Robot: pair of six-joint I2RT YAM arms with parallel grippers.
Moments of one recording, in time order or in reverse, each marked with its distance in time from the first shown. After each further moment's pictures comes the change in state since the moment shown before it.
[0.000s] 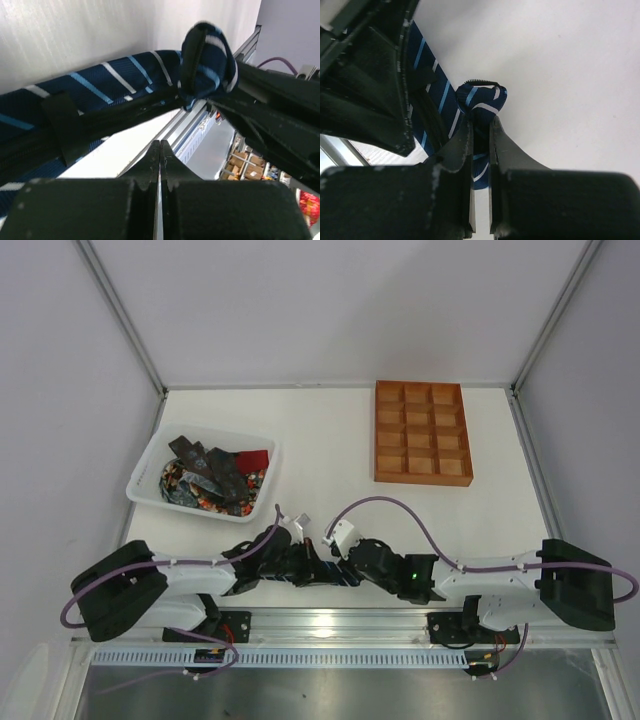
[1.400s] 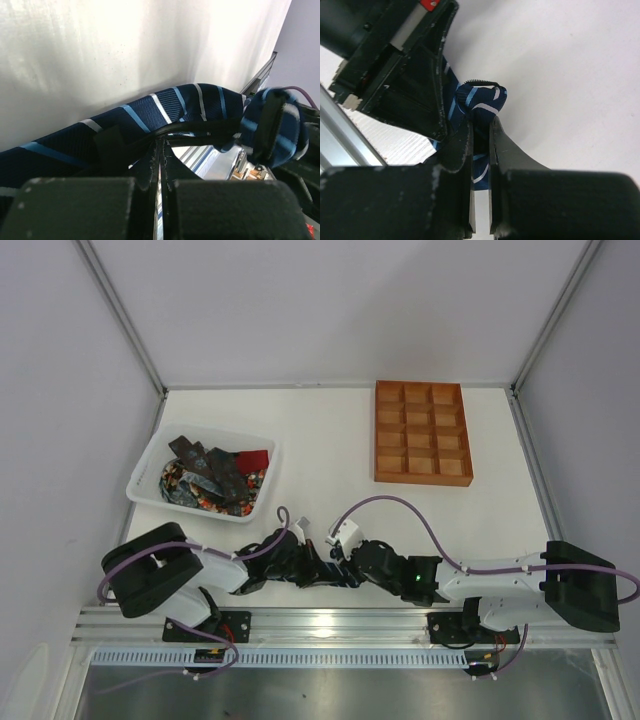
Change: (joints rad) left arm -0.012 0.218 -0.008 0.168 -0.084 -0.071; right arm 0.008 -0.029 -0.031 0.032 -0.017 0.065
